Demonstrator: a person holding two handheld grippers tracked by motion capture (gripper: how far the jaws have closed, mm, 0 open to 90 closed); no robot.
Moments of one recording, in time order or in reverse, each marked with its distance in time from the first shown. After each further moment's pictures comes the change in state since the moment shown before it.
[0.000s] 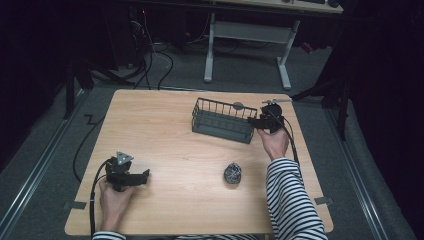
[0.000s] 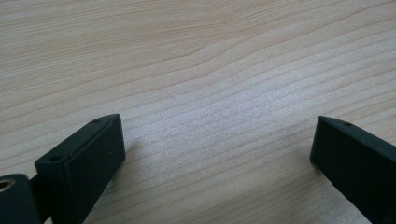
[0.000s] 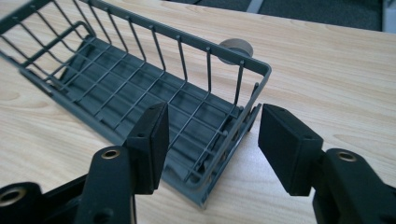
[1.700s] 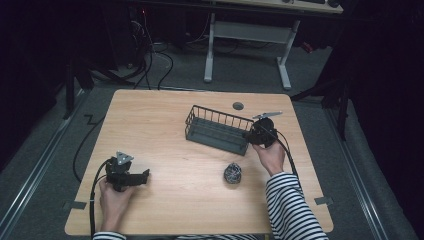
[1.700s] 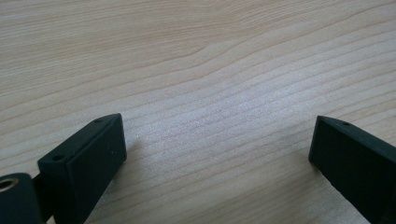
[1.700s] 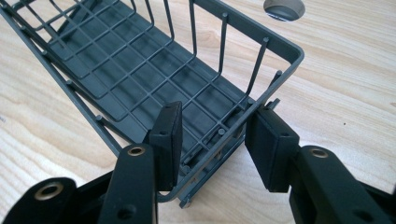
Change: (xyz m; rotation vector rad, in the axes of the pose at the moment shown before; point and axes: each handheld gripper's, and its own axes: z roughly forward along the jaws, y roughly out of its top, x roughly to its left) left arm 0.000 0.000 0.000 -0.003 0.004 -0.003; right arm 0.028 -0.037 -0.004 0.080 0.063 -0.119
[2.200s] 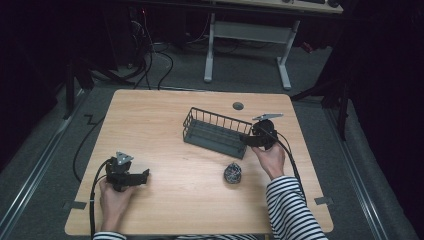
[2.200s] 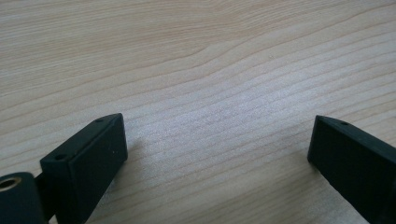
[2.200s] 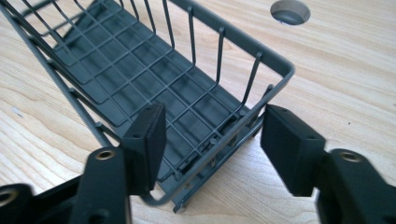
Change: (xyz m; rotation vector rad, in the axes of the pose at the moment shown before) left arm 0.000 0.000 0.000 -0.001 0.001 -0.002; right arm 0.007 -0.002 -0.012 -0.035 0.015 -0.005
